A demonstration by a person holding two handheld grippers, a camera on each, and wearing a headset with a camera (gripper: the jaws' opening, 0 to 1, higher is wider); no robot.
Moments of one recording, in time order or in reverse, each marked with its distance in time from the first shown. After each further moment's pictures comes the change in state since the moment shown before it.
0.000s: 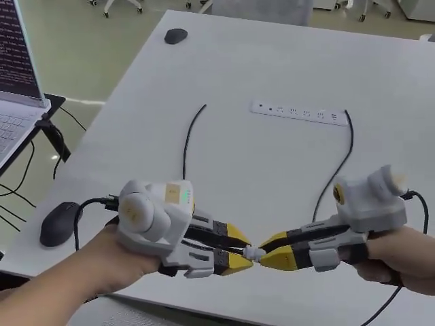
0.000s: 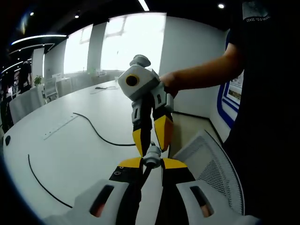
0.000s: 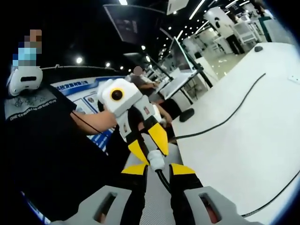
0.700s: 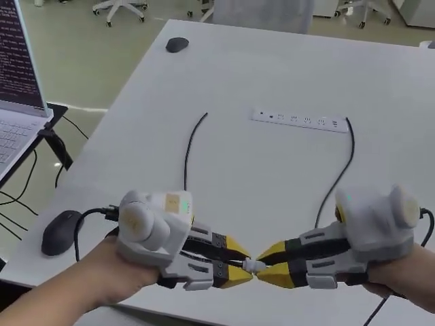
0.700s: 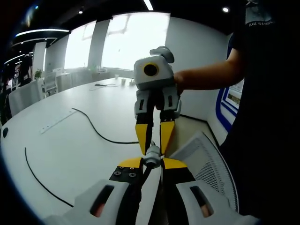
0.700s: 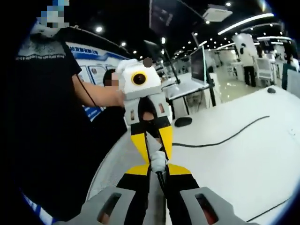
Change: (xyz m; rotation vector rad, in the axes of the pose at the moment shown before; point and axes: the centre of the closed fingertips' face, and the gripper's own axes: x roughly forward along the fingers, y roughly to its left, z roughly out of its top) left arm -0.003 -0.003 0.000 -0.061 -0.001 -0.018; right arm 0.001 0.005 -0.001 -0.428 0.050 -0.133
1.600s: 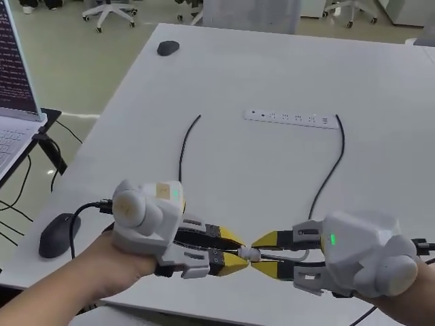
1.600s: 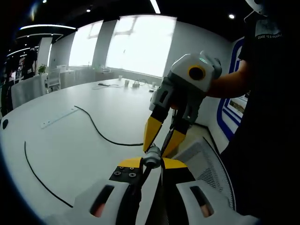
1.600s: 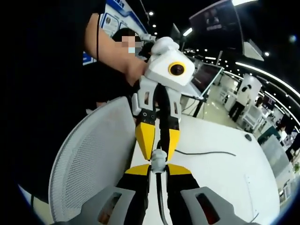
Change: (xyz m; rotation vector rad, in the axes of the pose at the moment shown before) left arm 0.000 0.005 -0.001 -0.053 -0.026 0.012; right arm 0.001 -0.006 -0.003 -0.464 0.185 -0.279
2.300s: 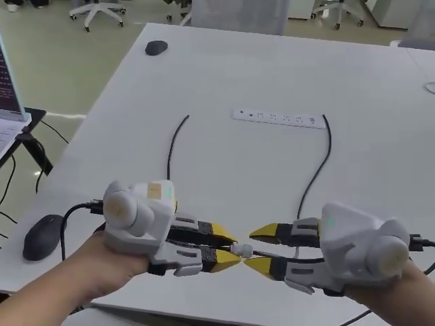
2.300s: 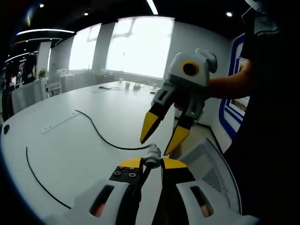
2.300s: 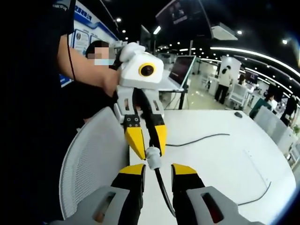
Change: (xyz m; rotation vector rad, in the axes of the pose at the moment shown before) left arm 0.007 0.004 0.007 0.033 -0.019 0.020; right arm -0.019 -0.015 -0.010 0.264 -0.003 -0.124
